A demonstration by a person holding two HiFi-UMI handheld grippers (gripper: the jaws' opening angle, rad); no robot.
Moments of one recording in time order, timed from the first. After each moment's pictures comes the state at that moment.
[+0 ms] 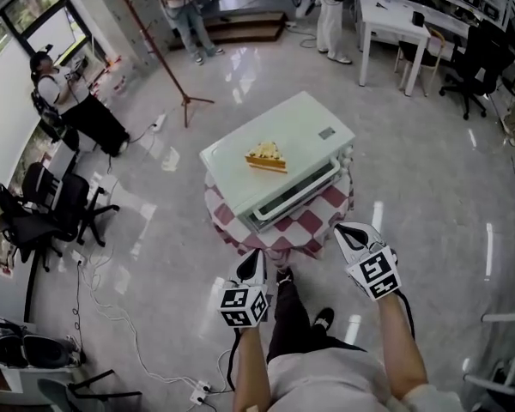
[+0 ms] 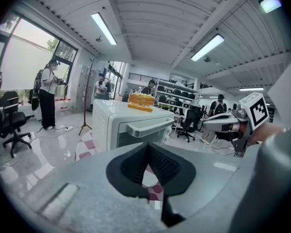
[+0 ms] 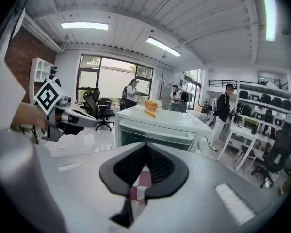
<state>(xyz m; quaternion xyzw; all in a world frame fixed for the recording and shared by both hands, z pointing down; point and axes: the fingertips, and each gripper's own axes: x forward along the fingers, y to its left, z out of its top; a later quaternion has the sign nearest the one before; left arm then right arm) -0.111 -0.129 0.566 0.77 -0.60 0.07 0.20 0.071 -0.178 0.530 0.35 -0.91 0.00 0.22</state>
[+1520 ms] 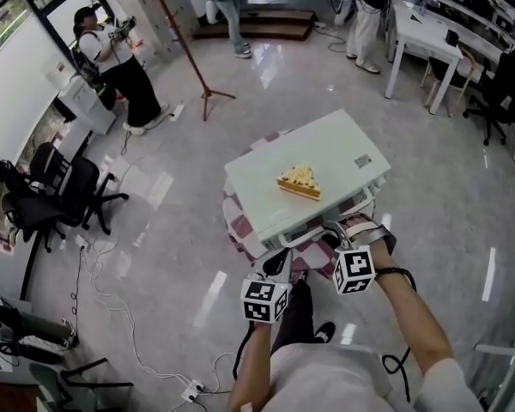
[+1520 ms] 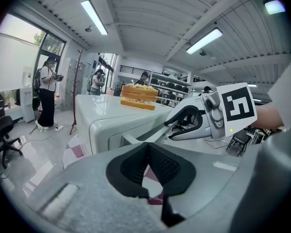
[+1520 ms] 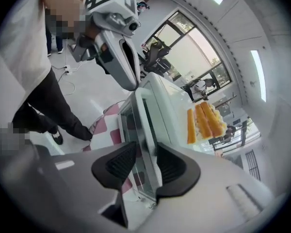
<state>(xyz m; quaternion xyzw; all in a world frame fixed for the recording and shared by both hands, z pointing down) -0.103 -0.213 0.583 0.80 -0.55 0.11 0.22 -0.032 -0.258 0.610 0.07 -0.79 -0.37 0.49</state>
